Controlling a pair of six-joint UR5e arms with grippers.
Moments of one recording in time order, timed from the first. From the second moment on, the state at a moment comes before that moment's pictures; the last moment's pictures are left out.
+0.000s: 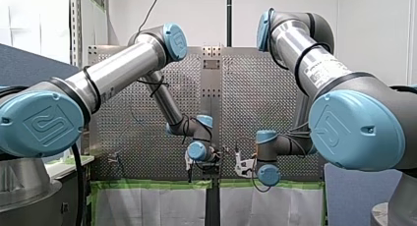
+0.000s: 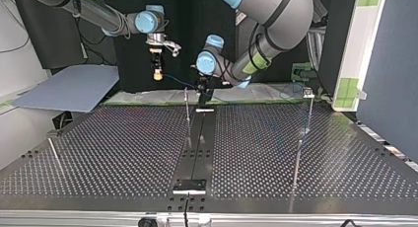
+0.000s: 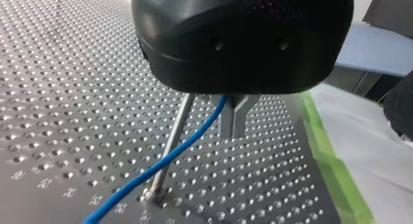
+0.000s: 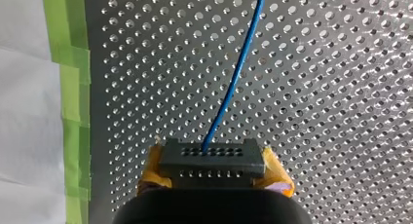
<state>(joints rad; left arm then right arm) -0.56 -2.55 -1.46 -2.55 -1.77 -1.81 2.07 -0.66 1.91 -1.18 1.73 1.46</state>
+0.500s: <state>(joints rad) -0.55 -2.55 -1.42 -2.57 -1.80 -1.81 2.05 -0.64 1.89 -1.17 1.72 1.45</state>
